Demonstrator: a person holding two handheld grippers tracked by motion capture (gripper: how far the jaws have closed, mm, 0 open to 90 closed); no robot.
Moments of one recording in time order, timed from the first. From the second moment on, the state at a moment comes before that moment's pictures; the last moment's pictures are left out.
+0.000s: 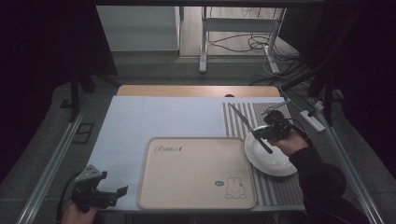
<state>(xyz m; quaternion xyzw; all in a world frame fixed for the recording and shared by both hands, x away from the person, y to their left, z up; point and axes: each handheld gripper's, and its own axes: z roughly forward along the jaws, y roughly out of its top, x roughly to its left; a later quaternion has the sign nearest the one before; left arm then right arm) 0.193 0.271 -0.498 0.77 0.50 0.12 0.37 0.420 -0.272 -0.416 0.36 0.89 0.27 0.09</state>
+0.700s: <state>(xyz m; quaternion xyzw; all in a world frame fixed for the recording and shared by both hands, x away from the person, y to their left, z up) 0.194 0.271 -0.498 0.78 0.50 0.12 0.37 0.368 -0.218 -0.436 0.31 0.91 0.27 0.04</state>
